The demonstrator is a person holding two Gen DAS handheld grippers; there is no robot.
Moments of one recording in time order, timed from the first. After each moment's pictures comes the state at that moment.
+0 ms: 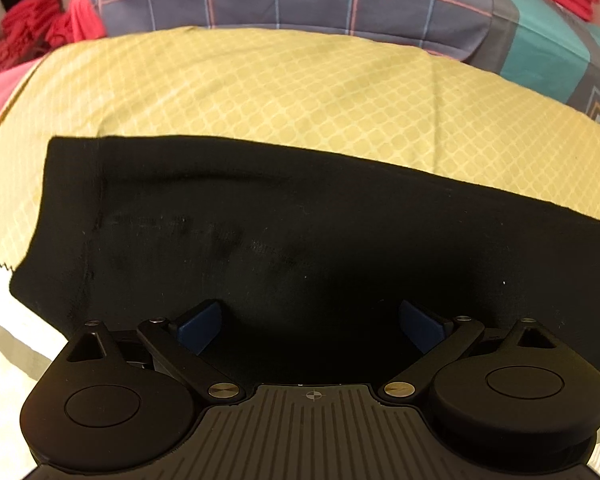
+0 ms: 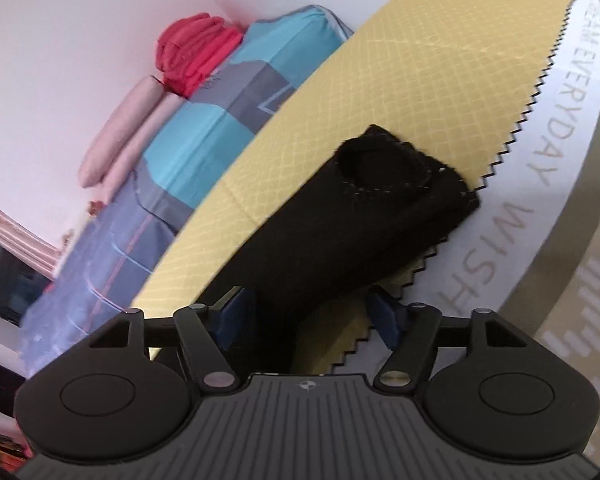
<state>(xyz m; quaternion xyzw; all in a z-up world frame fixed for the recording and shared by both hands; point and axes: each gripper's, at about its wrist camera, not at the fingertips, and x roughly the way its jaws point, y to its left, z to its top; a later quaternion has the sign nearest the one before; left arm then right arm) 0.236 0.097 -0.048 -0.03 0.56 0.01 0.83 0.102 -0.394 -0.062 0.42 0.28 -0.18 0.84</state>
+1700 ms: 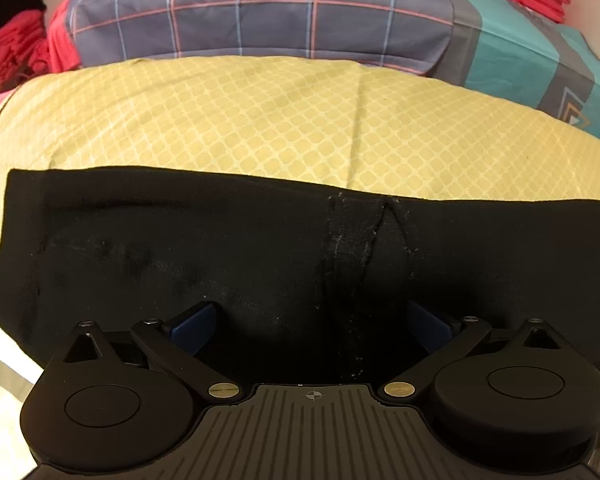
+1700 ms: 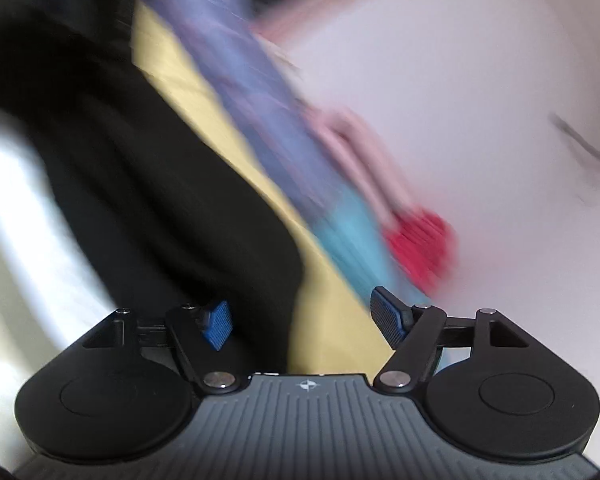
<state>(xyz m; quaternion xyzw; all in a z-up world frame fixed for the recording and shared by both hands) 0.241 0.046 -0.044 -0.02 0.53 -0.02 0.85 0.103 -0.121 -0.085 -0.41 0.21 -0.09 0.88</state>
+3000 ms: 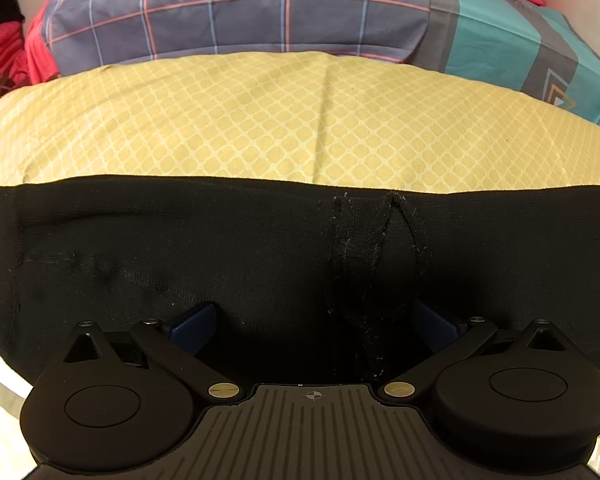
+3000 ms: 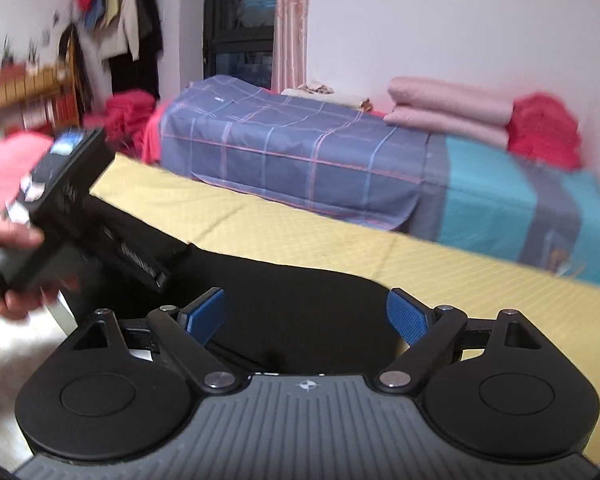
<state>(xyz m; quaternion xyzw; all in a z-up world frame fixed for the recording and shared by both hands) 0.245 0.029 -0.045 -0.01 0.54 -0.04 0.84 0.122 -0.182 0.007 -0.05 0.30 0.17 0.94</state>
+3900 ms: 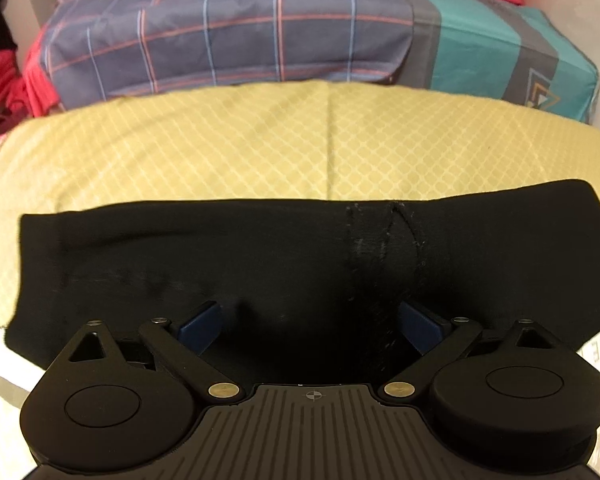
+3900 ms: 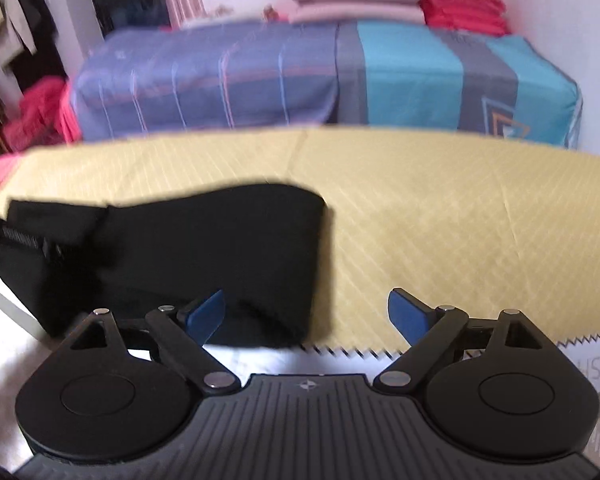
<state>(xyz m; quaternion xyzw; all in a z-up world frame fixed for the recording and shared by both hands) 0.222 0.048 -0.011 0.02 0.52 -0.06 0.85 0.130 -0.215 0.023 0.03 0.40 0.05 0.91</state>
